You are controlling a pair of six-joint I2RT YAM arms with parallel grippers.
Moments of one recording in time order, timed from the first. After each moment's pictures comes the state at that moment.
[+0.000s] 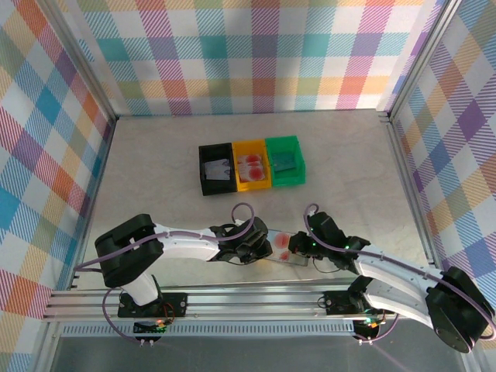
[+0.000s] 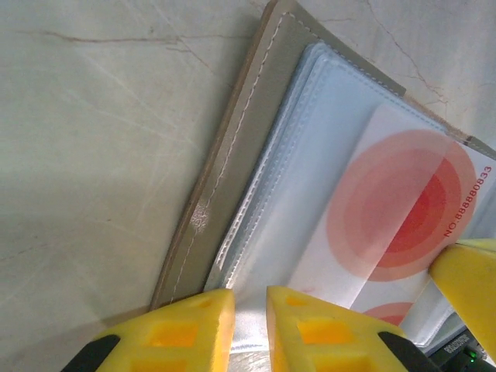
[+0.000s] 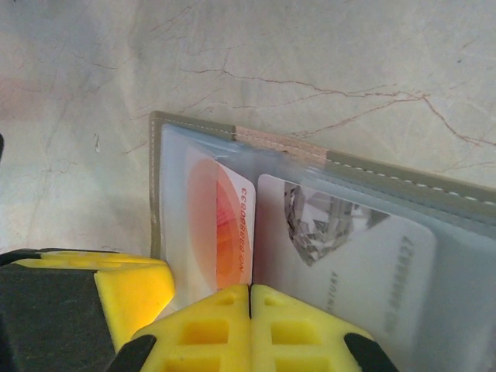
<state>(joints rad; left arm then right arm) -1.09 1.63 0.74 -0.08 0.06 -1.34 0.72 0.97 0.30 -0.18 -0.21 0.93</state>
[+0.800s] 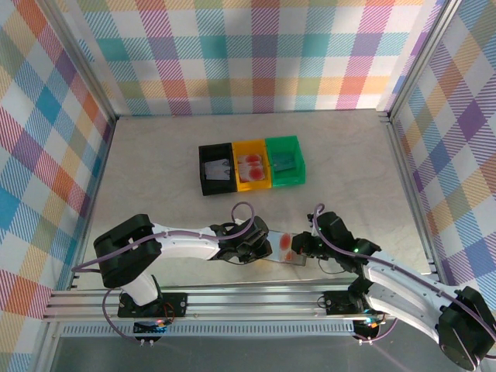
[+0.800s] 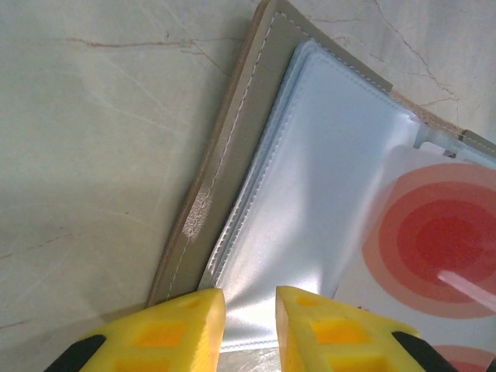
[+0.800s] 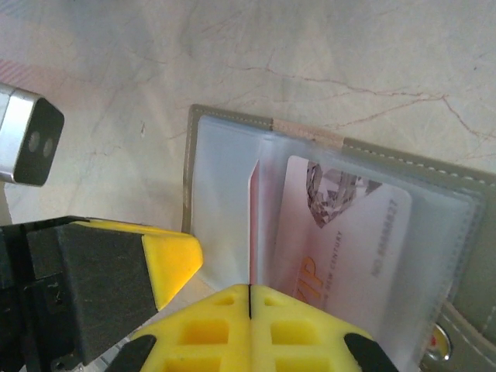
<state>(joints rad) -1.09 1.63 0.77 -0.13 0.05 -1.32 0.69 0.82 0.30 -0.28 -0.28 0.88</state>
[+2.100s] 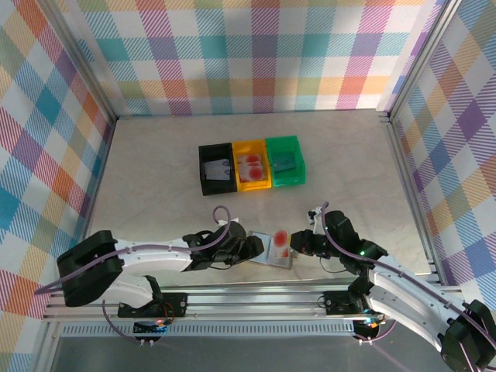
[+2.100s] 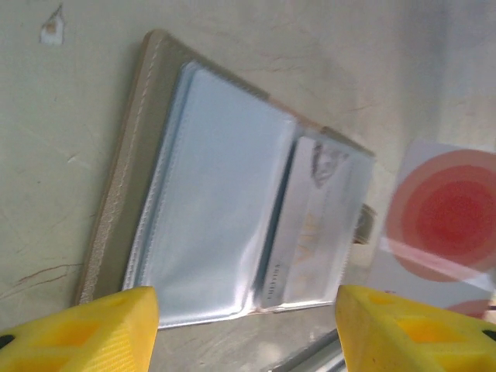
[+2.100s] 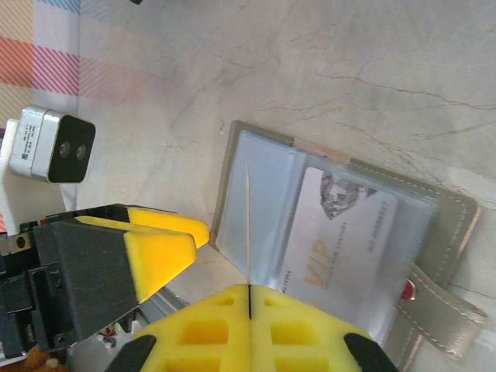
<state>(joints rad) -1.07 1.32 0.52 0.03 0.01 -1.29 0.65 0.73 0.30 -0.24 -0.39 0.89</state>
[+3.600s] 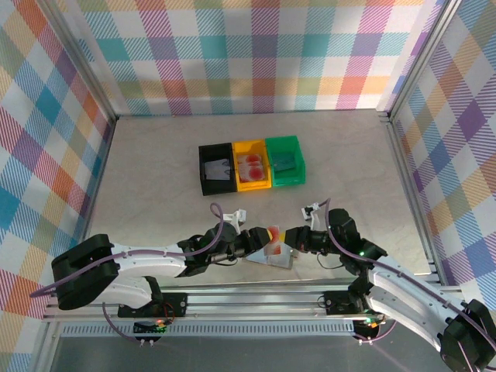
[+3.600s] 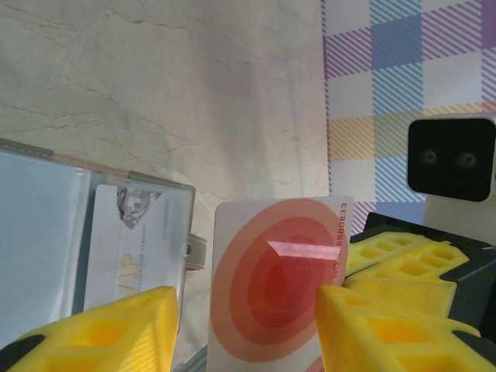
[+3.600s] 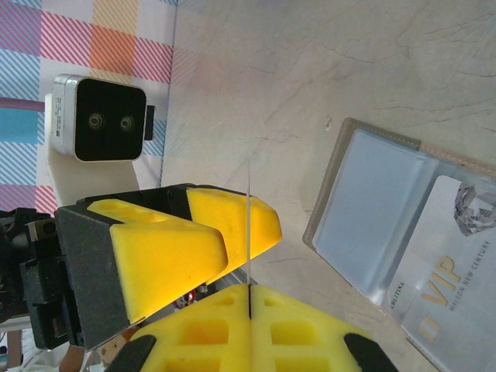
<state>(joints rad) -1.09 1.30 0.44 0.45 0.01 -1.31 0.65 0.73 0.29 -0.03 -0.55 0.98</state>
